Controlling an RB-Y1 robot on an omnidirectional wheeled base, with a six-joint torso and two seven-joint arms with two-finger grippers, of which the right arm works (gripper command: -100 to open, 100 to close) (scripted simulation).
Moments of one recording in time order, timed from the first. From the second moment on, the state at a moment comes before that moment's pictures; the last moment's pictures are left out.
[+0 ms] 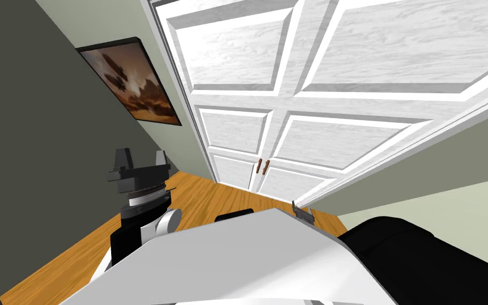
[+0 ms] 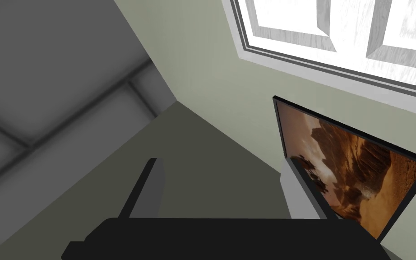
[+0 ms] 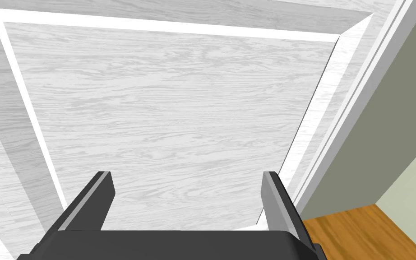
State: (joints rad) arm 0.47 -0.42 0.13 -0.84 -0.96 -0.97 -1.40
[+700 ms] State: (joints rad) arm 0.38 -0.44 0.26 -0.81 -1.01 -0.96 -1.36
